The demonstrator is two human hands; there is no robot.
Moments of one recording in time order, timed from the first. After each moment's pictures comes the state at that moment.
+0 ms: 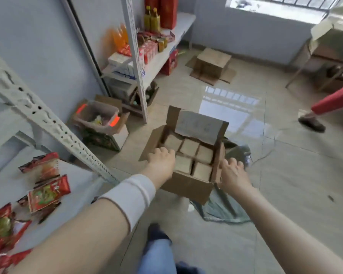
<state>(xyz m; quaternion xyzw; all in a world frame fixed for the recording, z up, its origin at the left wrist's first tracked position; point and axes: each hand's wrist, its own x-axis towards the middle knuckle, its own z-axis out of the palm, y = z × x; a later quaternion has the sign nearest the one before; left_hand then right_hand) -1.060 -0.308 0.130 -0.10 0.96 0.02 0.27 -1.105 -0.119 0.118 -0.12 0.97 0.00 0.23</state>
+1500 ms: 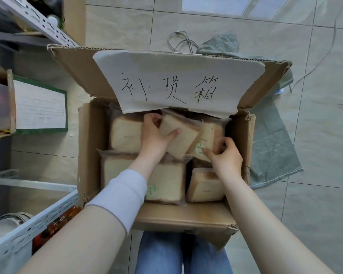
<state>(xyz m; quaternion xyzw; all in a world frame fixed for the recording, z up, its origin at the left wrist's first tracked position) -1.371 -0.318 -0.290 -0.34 0.78 0.50 0.14 -1.356 -0.153 -0.271 0.31 0.84 -0.35 0.28</state>
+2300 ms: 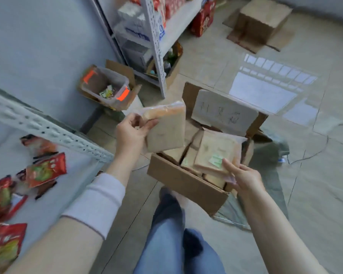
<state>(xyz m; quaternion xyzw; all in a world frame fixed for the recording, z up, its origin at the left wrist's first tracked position) -1.147 -0.383 0.031 -0.40 0.73 0.51 -0.20 -1.223 -0.136 0.001 0.27 0.69 -0.57 0.35</state>
